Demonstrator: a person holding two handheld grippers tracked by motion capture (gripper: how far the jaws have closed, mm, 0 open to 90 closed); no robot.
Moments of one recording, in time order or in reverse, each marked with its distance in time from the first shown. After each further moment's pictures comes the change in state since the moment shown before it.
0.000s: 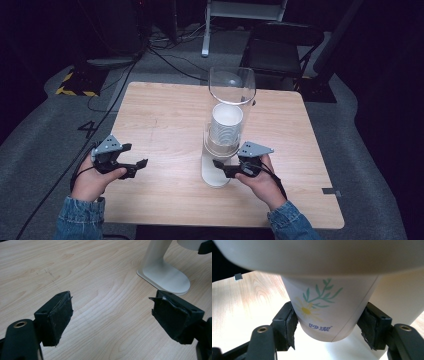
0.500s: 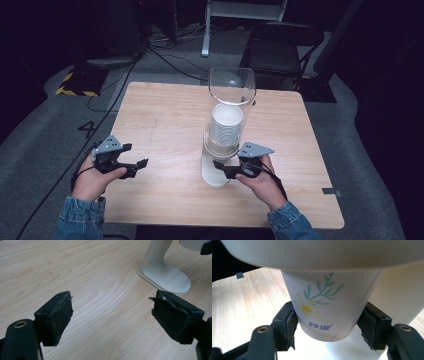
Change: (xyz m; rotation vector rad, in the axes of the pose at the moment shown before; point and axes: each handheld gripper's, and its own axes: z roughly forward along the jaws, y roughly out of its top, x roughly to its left) left arm 0.000 0.000 0.002 0.005 -0.001 -0.004; right arm 0.001 0.000 -0.001 0.009 0.000 0.000
